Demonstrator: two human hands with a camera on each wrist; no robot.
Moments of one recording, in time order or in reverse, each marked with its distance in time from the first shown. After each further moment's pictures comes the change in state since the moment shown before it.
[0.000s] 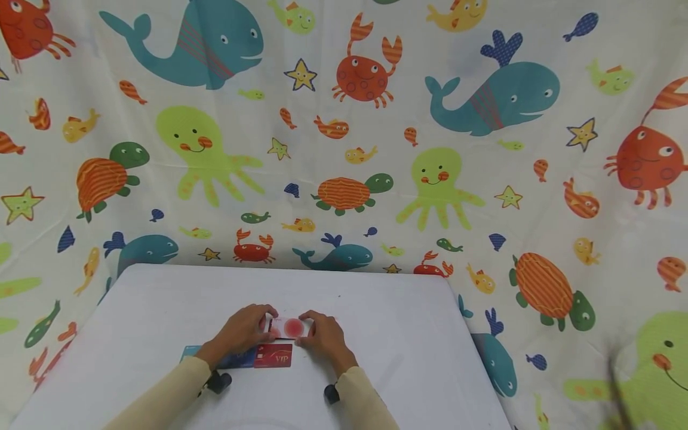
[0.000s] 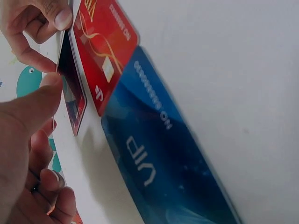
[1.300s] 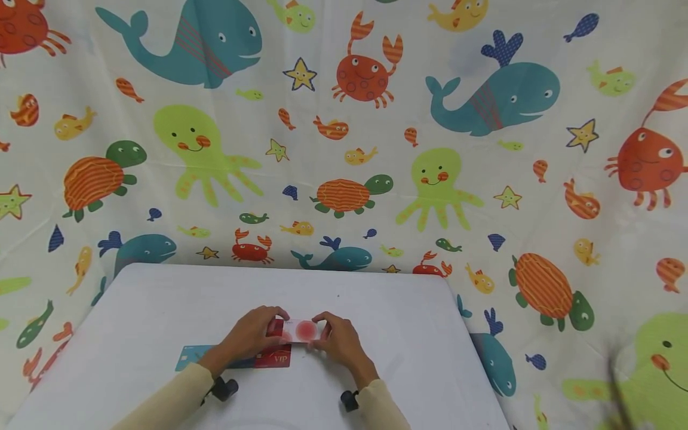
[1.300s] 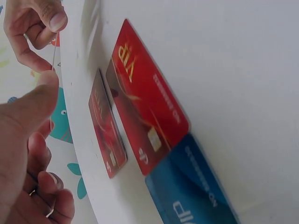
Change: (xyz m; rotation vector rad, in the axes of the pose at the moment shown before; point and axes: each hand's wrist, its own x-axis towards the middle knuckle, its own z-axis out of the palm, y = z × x) left_hand -0.006 0.030 -0.002 -0.074 0.008 0.074; right_hand -0.024 0.017 -0.035 0.081 0.013 -0.061
